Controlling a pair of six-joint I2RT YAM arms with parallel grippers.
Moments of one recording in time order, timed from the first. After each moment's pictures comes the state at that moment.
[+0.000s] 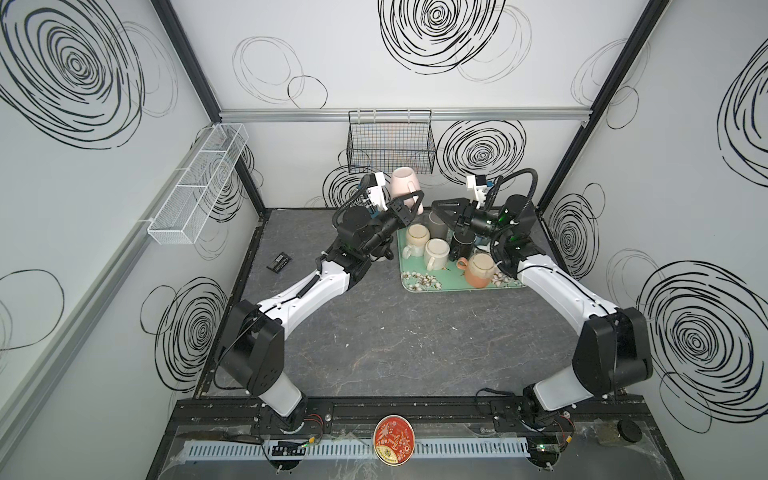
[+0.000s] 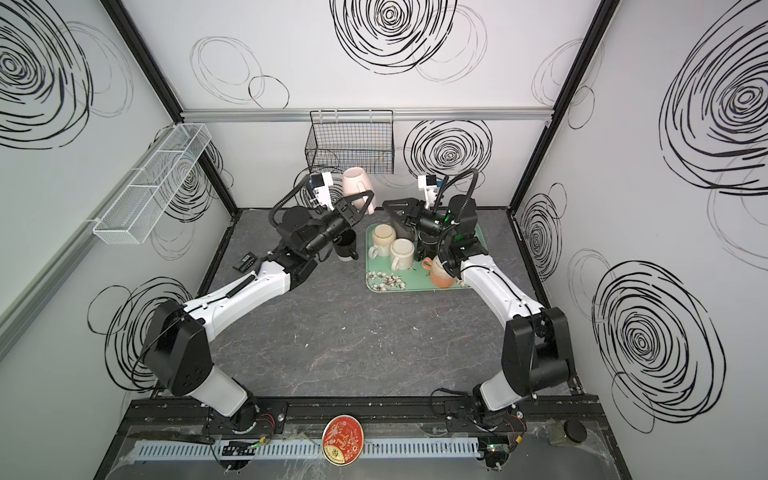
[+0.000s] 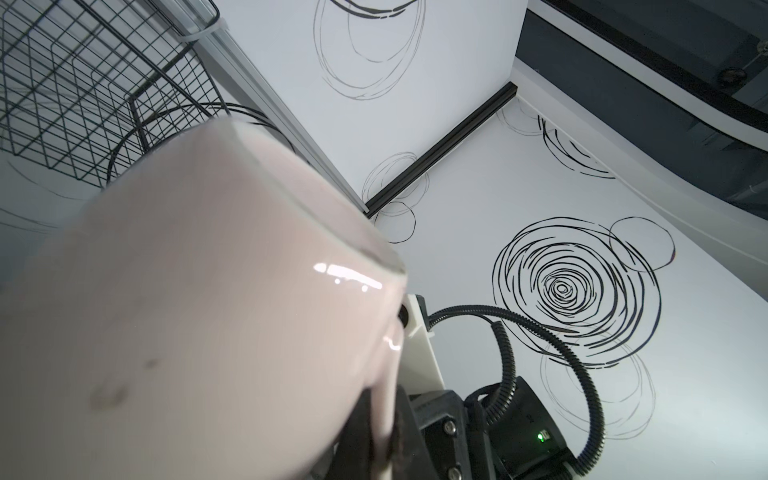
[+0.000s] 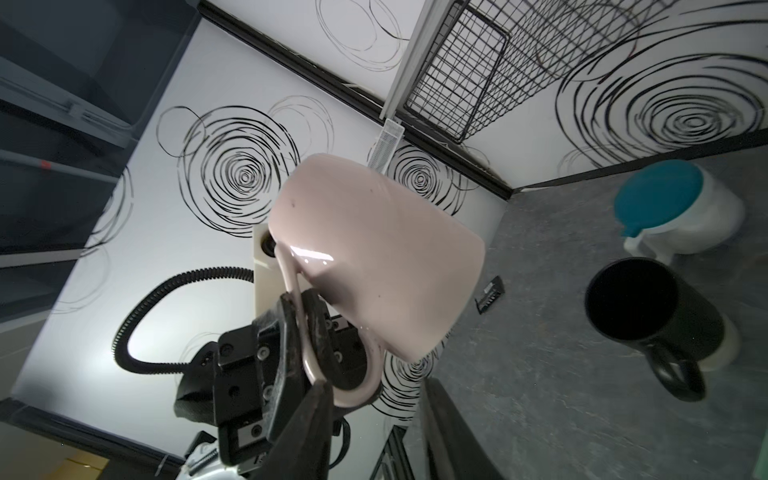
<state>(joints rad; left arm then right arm) -0.54 1.62 1.25 0.62 0.29 -1.00 0.32 1.49 1.18 0.40 -0.83 1.08</state>
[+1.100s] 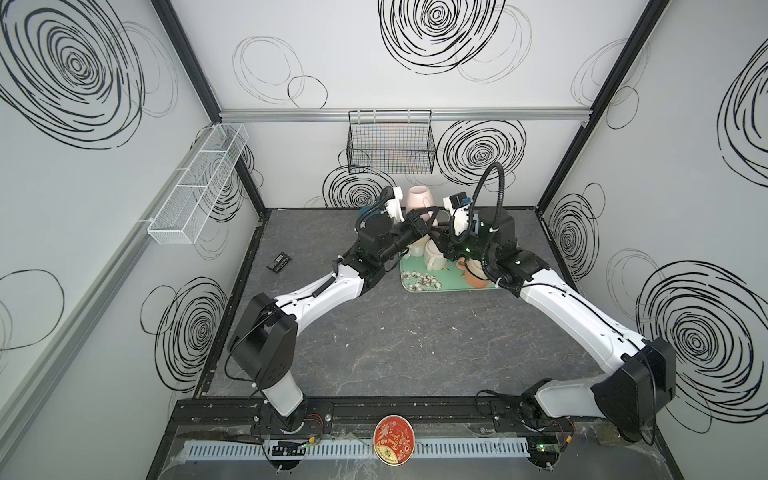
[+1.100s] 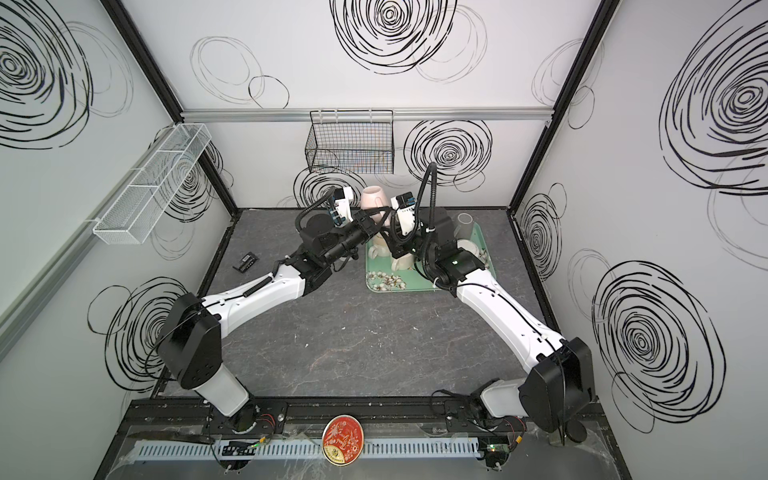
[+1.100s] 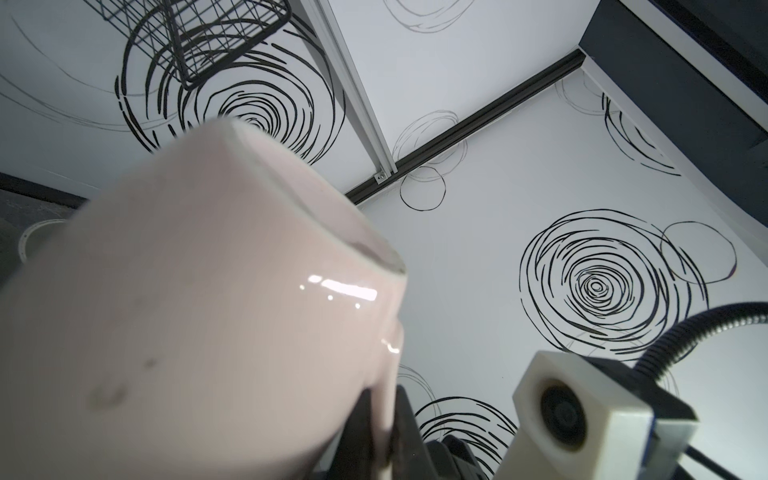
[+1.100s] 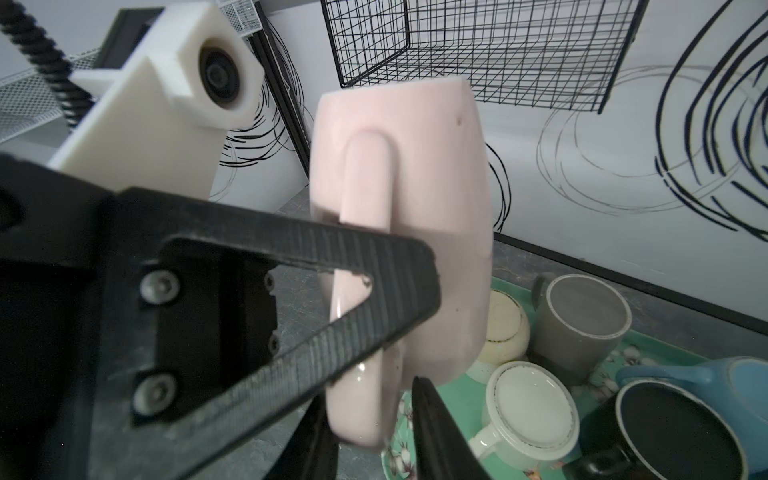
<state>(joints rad) -0.64 1.67 1.25 0.55 0.22 -1.08 0.55 1.36 1.21 -0.15 -0.20 0.11</state>
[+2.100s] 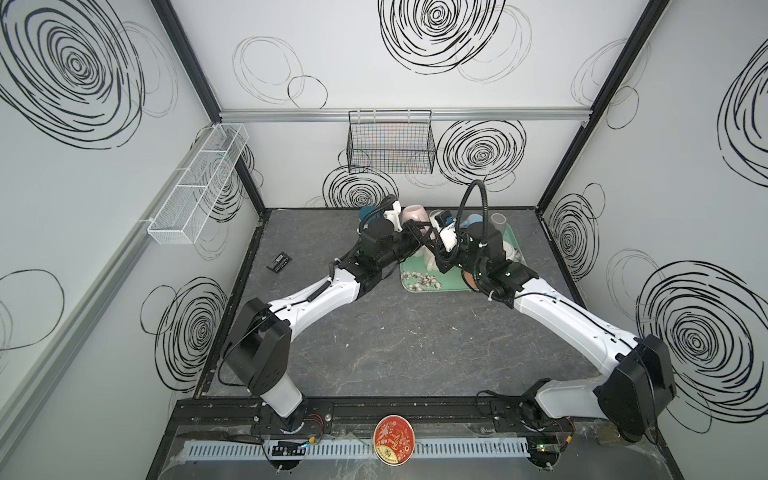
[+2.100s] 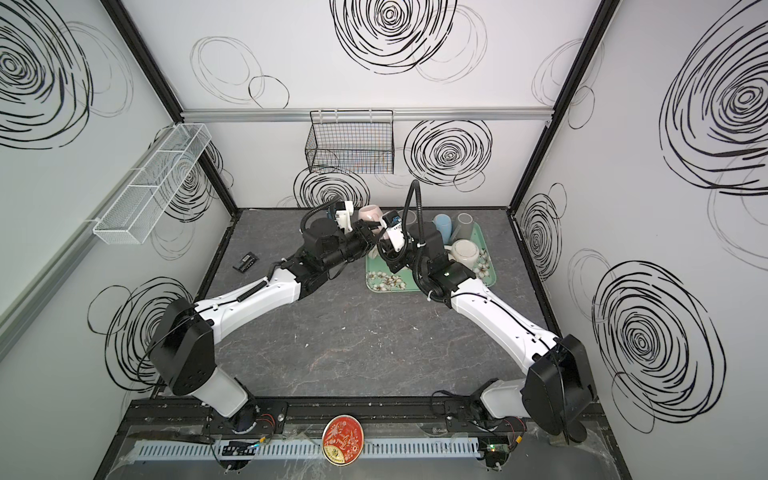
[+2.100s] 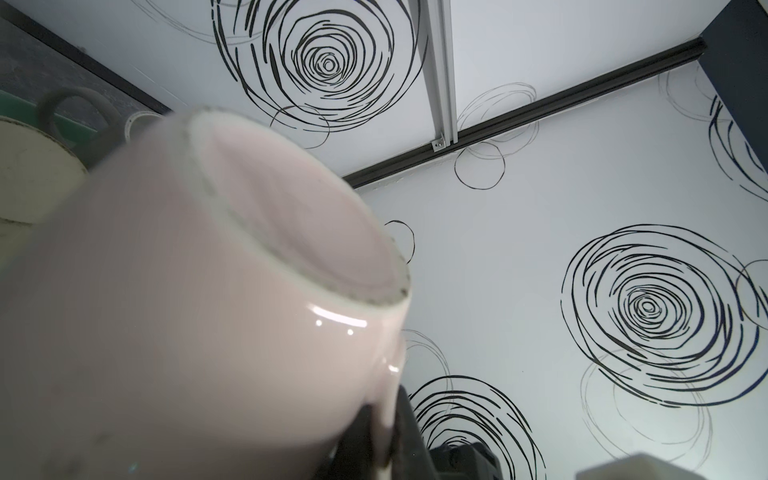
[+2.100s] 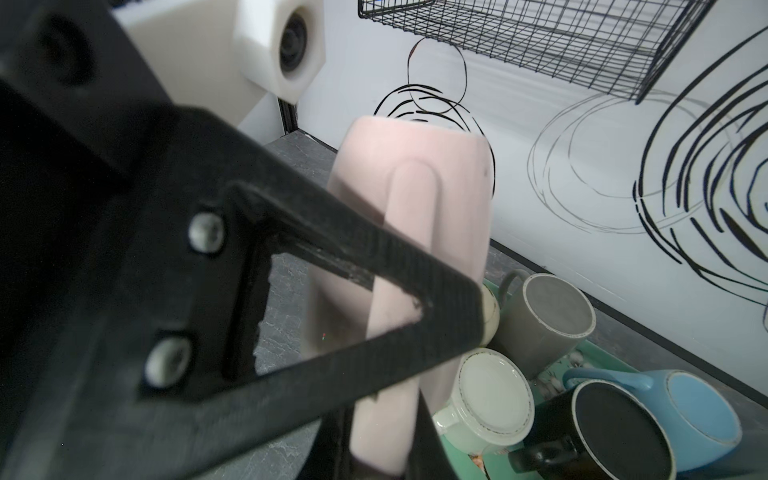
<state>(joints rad) -0.65 1.62 1.21 0.34 0.24 -1.18 0.61 1.34 1.08 -0.09 -0.11 -0.11</state>
